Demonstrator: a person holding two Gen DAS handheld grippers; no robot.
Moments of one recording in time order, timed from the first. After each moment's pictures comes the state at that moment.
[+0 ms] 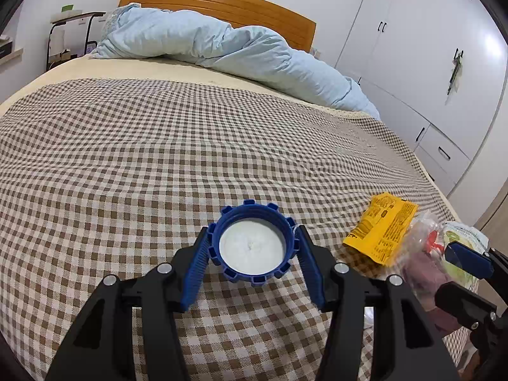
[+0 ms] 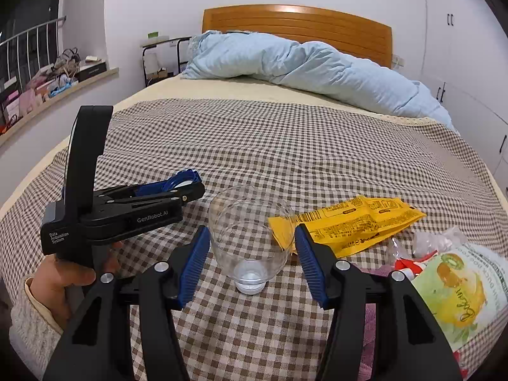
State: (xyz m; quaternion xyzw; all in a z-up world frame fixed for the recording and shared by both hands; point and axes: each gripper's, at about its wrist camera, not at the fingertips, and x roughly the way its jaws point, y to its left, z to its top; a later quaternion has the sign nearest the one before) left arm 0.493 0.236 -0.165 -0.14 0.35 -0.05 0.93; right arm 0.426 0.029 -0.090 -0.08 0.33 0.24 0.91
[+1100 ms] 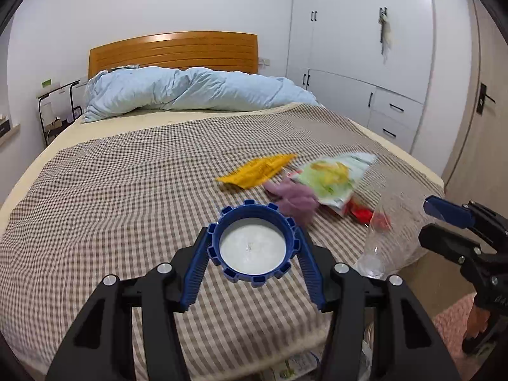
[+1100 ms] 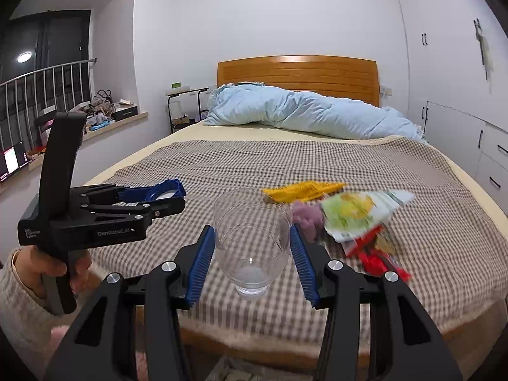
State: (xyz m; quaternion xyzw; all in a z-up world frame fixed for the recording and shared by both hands) left arm 0.224 0.088 -0.049 0.00 0.31 -0.08 0.95; right arm 0.204 -0.148 -0.027 -0.02 0.23 0.28 0.93
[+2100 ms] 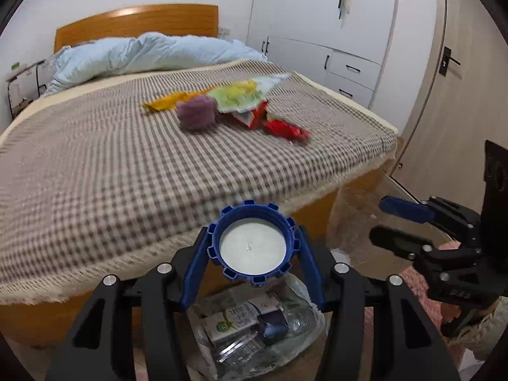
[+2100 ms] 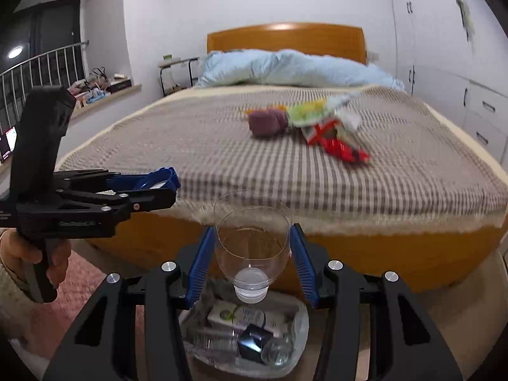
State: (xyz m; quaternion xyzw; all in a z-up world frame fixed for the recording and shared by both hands) left arm 0.131 -0.026 -0.148 -0.01 0.37 -0.16 0.92; right arm 0.123 -0.244 -0.138 -0.02 0.30 0.26 0.92
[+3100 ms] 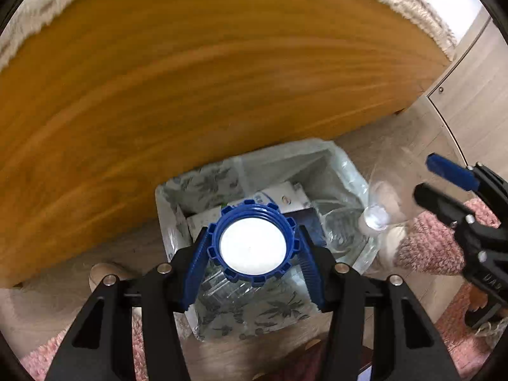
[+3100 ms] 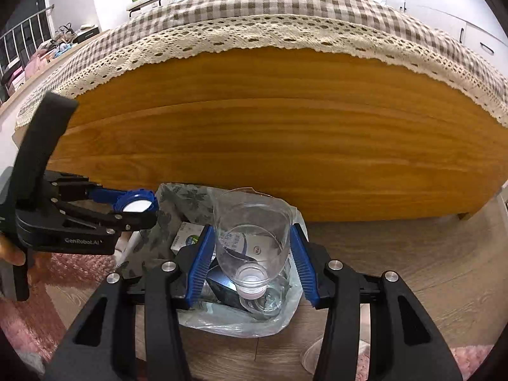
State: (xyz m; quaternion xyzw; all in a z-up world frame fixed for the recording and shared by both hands) left arm 0.160 -0.047 -0.372 0.00 0.58 -0.11 0.81; right arm 0.123 -0.255 -0.304 -0.05 0.43 0.21 0.87
